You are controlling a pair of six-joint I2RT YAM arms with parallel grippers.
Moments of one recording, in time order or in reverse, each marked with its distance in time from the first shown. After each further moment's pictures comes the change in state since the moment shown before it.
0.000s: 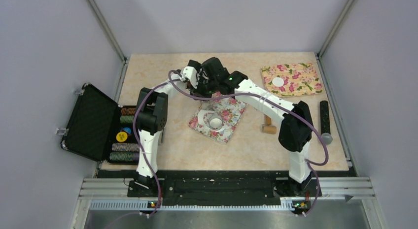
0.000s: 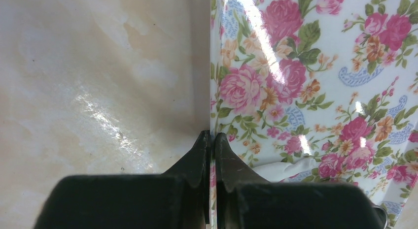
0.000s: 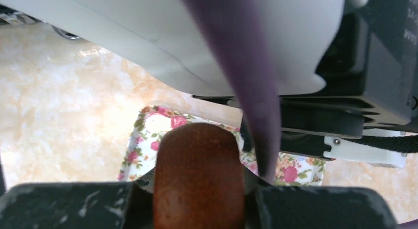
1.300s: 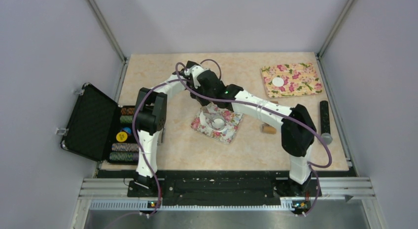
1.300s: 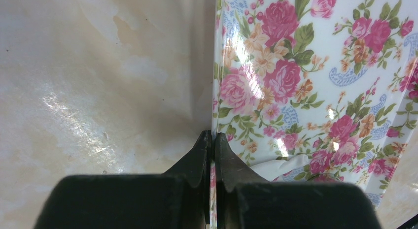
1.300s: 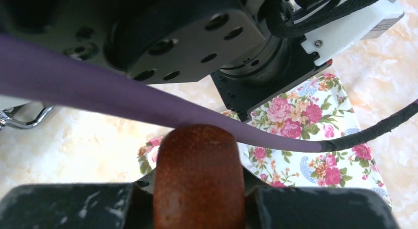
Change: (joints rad) left arm 0.015 -0.011 -0.040 0.048 0.061 -0.090; right arm 0.090 -0.068 -0.207 0.209 0.482 0.553
